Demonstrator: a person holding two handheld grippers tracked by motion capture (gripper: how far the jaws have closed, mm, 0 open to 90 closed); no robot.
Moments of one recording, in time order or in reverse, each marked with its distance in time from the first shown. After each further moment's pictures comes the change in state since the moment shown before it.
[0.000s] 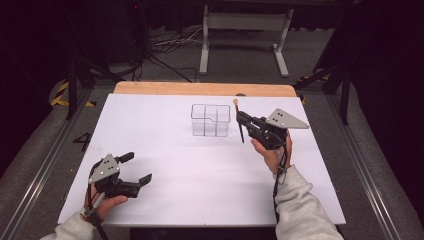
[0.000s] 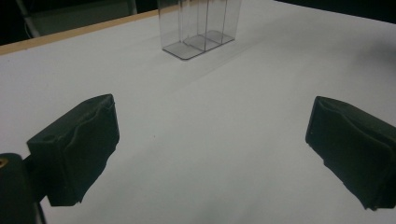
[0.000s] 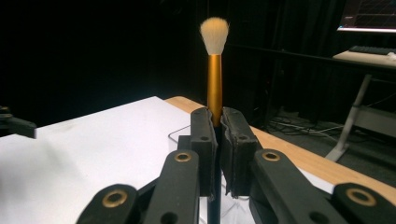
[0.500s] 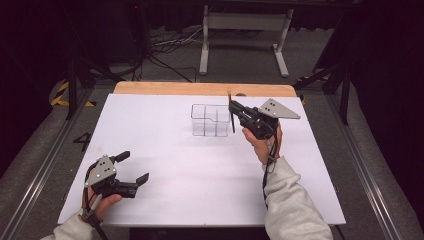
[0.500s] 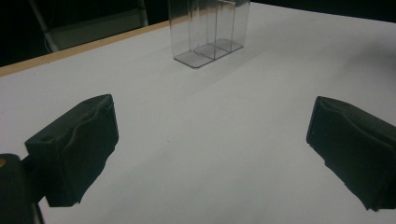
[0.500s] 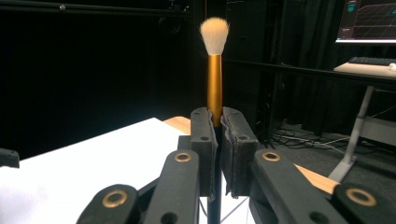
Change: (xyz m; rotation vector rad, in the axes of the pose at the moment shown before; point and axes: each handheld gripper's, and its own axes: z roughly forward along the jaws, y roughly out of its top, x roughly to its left) left arm 0.000 0.000 -0.007 -0.025 0.062 0.040; right arm -0.004 0.012 0.030 -0.064 0.001 0.041
